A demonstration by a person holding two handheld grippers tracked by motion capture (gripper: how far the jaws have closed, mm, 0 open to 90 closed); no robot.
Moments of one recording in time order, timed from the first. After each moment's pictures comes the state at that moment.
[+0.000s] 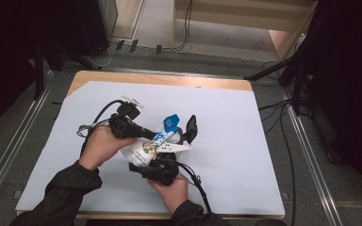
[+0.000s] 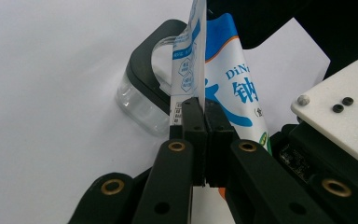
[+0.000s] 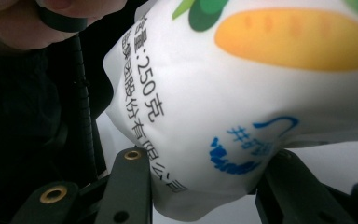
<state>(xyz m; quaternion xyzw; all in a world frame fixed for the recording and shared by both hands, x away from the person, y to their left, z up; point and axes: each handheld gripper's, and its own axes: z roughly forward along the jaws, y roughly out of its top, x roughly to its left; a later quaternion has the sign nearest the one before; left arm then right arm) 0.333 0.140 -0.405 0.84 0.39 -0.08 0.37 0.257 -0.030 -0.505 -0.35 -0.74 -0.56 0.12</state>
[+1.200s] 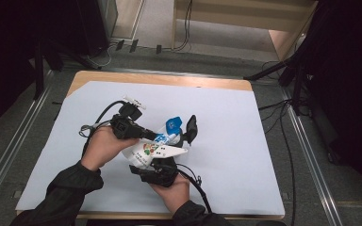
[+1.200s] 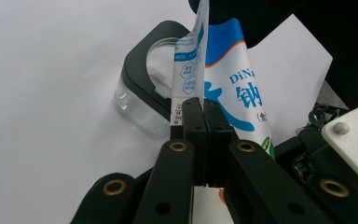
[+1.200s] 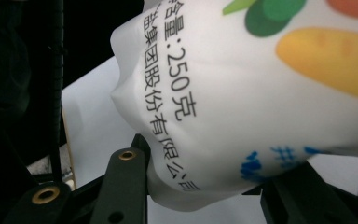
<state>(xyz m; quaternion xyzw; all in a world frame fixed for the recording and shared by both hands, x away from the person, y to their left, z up) 0.331 0.135 -0.405 0.85 0.38 -0.07 0.37 0.249 -0.026 -0.501 -0.31 -0.79 -0.53 0.03</state>
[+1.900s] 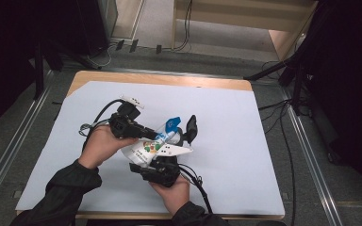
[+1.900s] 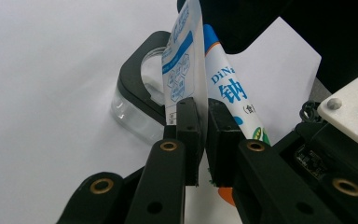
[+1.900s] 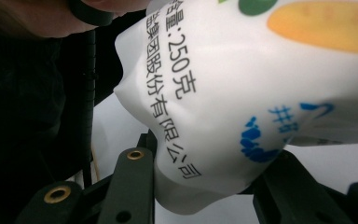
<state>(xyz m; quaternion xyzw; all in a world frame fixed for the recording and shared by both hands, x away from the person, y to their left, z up) 0.331 0.139 -0.403 0.85 0.35 -0.06 0.39 0.248 -0.032 -0.497 -0.32 -0.76 -0.57 0.07</state>
